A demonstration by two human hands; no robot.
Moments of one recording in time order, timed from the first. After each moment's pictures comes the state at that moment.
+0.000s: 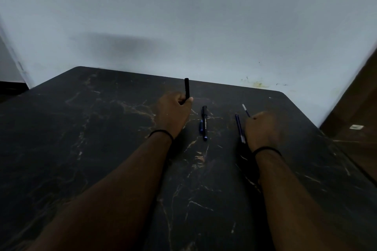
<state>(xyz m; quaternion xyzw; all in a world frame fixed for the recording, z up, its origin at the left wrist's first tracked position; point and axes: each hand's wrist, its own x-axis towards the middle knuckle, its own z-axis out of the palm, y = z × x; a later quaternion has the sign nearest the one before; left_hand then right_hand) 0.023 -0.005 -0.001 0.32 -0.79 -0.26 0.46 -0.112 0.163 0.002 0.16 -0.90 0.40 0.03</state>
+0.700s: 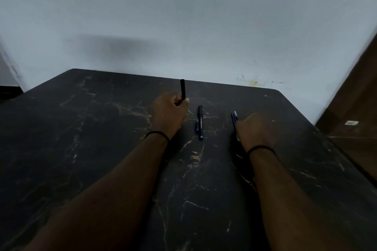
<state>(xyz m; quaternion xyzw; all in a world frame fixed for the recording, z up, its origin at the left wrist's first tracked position) 0.022 -0.004 -0.004 0.32 -0.78 -0.27 0.46 -0.105 0.162 0.003 0.16 -0.93 0.33 0.01</state>
